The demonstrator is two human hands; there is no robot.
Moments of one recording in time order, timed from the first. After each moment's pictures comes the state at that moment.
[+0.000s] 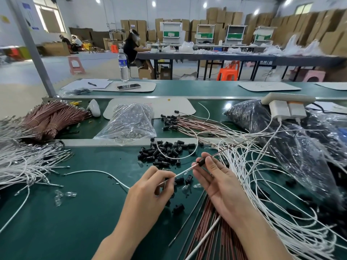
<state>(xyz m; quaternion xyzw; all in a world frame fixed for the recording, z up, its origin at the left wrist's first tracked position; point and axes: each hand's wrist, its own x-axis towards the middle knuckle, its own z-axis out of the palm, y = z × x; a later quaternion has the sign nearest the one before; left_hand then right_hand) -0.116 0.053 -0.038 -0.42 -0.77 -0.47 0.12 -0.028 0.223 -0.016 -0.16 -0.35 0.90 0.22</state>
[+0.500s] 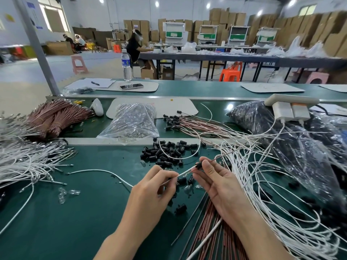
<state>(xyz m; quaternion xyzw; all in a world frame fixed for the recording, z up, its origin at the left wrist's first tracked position) -0.116 0.052 -0.036 -0.44 -0.75 -0.48 0.12 -0.031 0.219 -0.019 -0.17 -0.40 0.87 0.22</state>
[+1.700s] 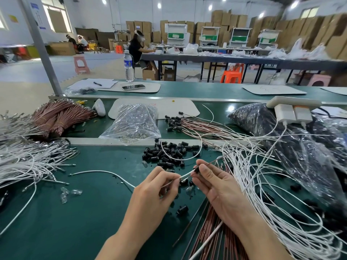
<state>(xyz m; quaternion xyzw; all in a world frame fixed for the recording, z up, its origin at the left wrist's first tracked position) -0.115 0.050 -0.037 -0.43 -0.74 -0.50 0.12 -0.029 0.215 -0.018 -0.16 -0.42 0.87 0.18</state>
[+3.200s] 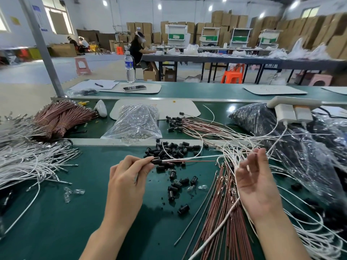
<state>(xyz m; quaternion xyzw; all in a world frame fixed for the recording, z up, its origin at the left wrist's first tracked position) -0.147 0.025 -0.034 -0.30 -0.80 -0.46 0.22 -0.003 0.258 -0.012 -0.17 -0.29 0.86 0.37</state>
